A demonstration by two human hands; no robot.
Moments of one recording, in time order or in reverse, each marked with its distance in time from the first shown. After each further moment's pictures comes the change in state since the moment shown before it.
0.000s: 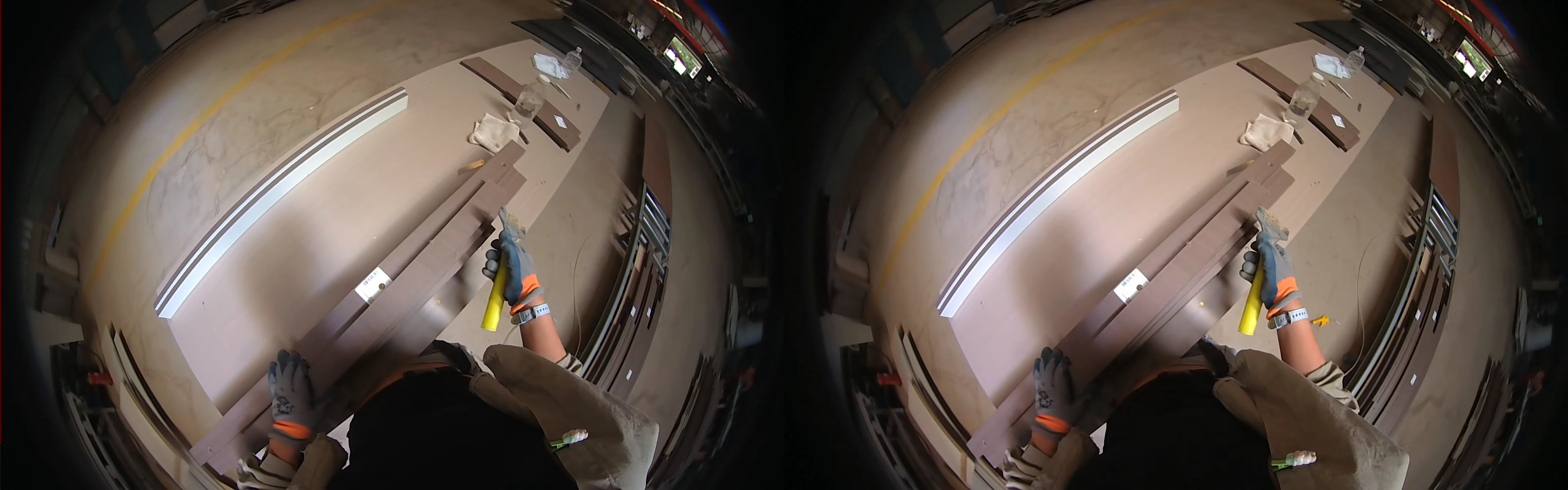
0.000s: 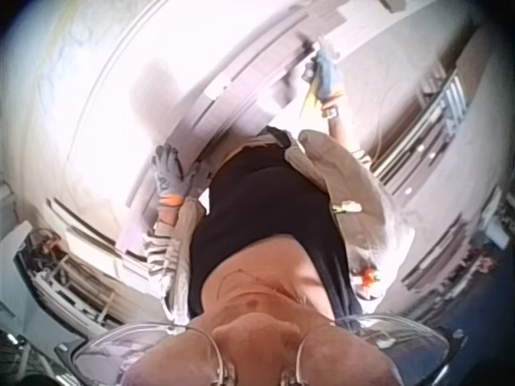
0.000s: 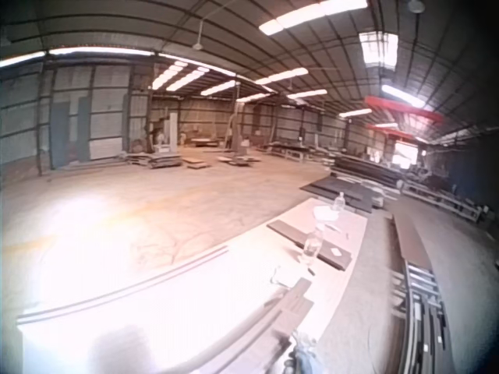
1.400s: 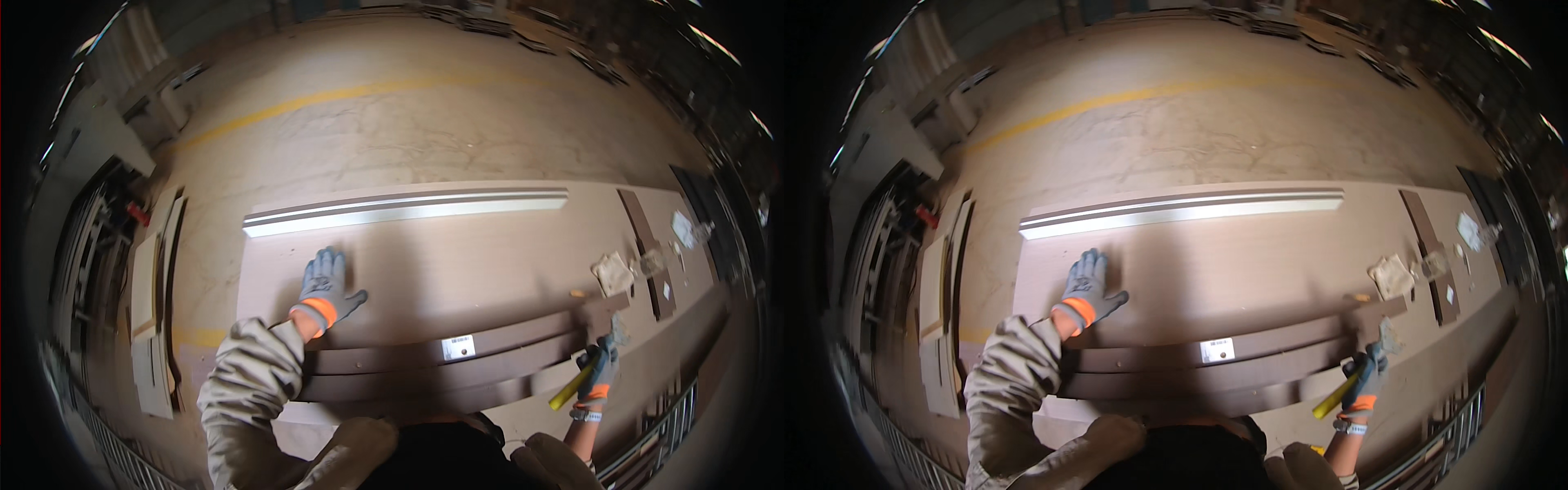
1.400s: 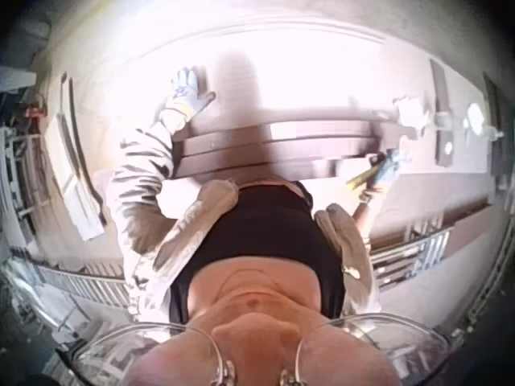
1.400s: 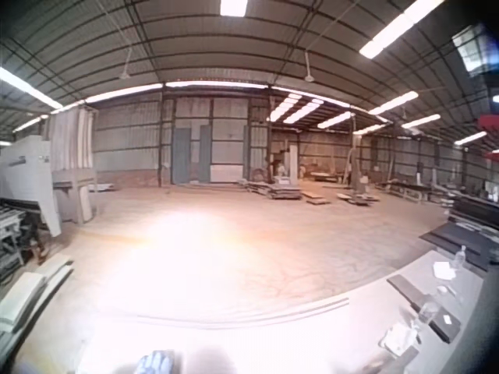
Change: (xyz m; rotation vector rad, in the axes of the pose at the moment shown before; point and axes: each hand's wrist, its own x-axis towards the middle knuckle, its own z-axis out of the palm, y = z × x) left_hand 0.088 -0.103 -0.040 0.173 0.115 -0.517; right_hand 0.014 -0.028 0.023 -0.249 -0.013 -0.426
